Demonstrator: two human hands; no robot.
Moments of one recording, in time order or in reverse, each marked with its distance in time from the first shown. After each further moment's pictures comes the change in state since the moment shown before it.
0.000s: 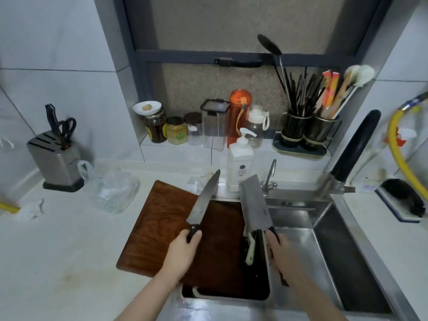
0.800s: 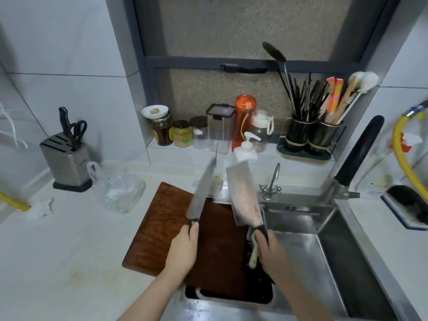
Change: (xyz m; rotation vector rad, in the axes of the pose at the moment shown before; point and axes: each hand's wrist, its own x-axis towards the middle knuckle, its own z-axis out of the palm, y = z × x) left_hand 0.001 0.004 0.000 0.144 0.157 0.041; right_hand 0.005 -0.005 0.025 -0.063 -0.015 -0.137
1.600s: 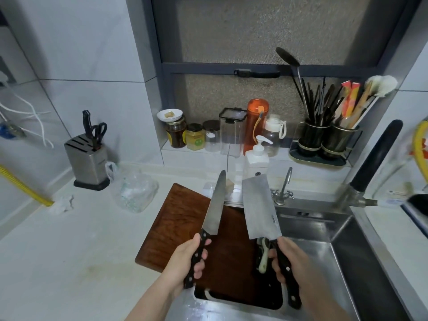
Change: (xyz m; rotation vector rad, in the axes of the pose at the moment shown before) left_hand -0.039 -0.001 -0.033 -0.710 -0.362 -0.231; right_hand -0.045 -0.024 -0.036 0.582 -0.238 0.095
